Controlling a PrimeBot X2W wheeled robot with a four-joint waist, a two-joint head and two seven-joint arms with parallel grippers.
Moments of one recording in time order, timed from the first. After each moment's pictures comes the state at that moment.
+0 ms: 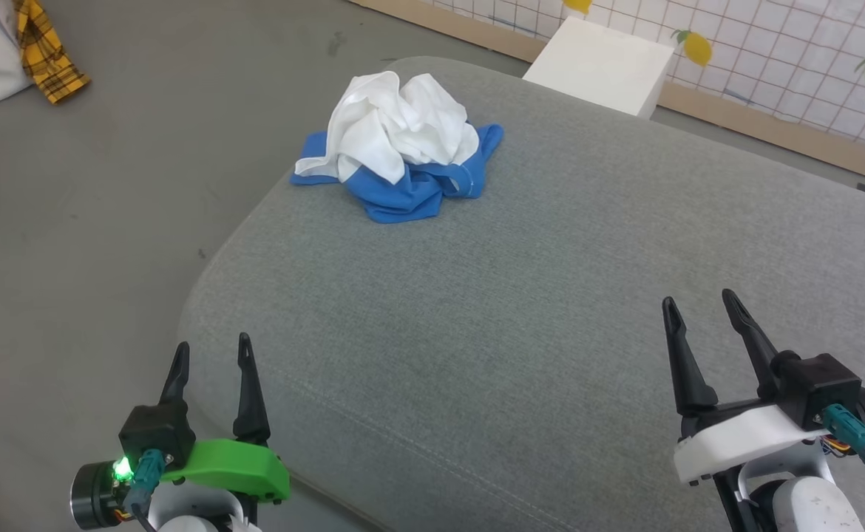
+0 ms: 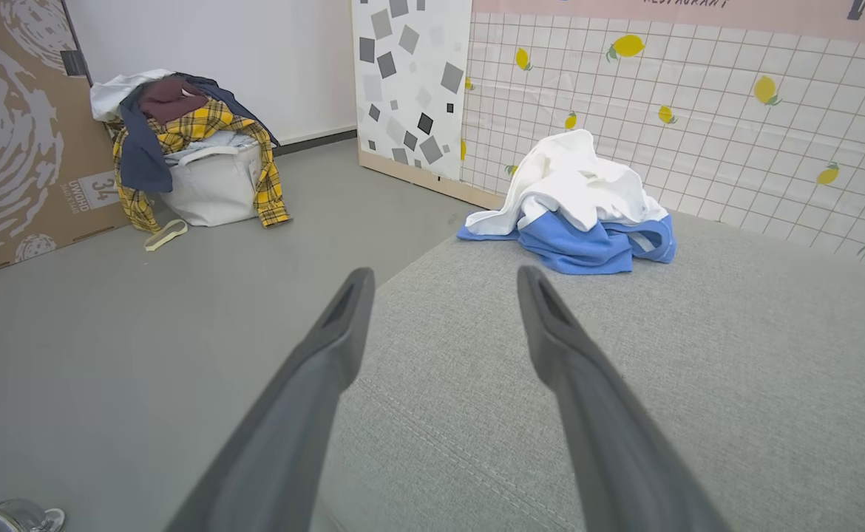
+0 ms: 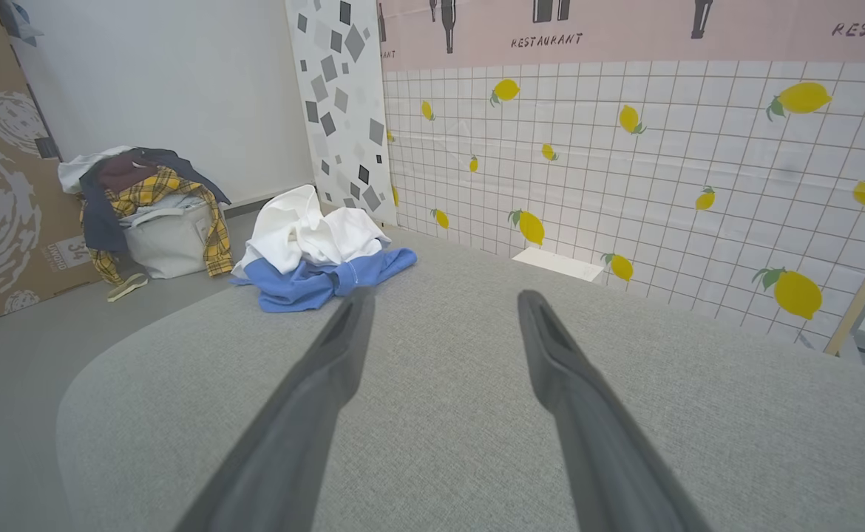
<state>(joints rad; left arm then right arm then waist) -0.01 0.06 -0.02 0.09 -0.15 0.08 -0.22 -0.05 -0.05 0.00 0.06 0.09 0.13 -0.15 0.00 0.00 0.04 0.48</state>
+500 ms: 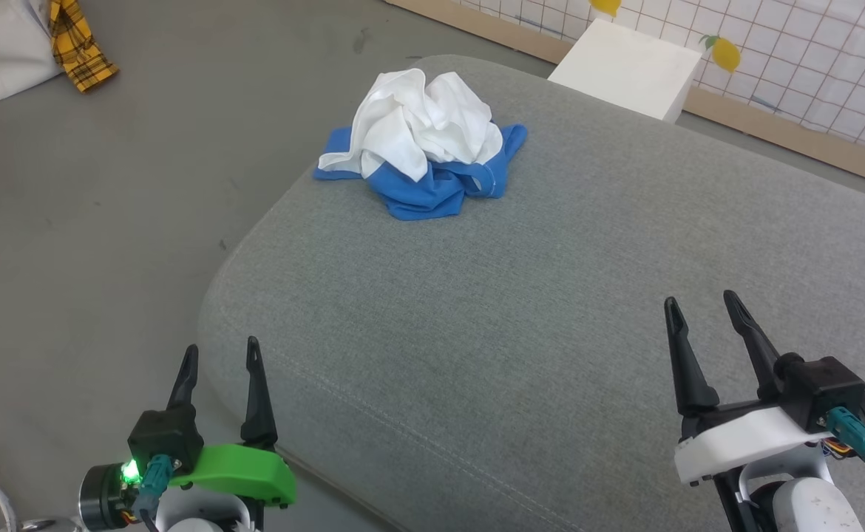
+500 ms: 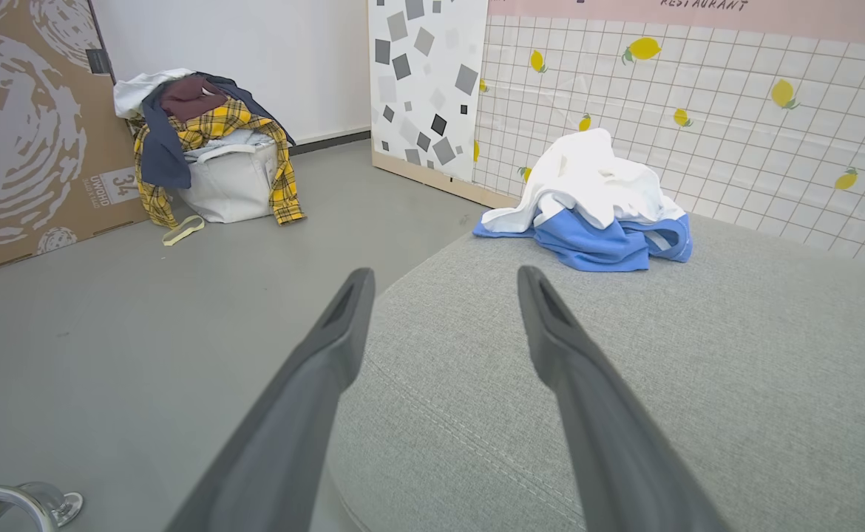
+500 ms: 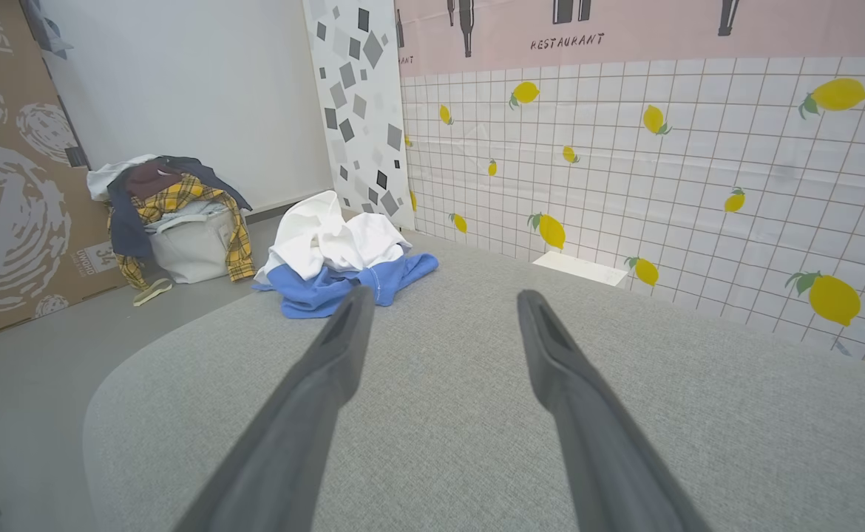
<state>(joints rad) -0.01 0.06 -0.04 0.12 -0.15 0.09 -0.25 -0.05 -0.05 0.00 0.07 0.11 0.13 -0.17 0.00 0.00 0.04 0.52</state>
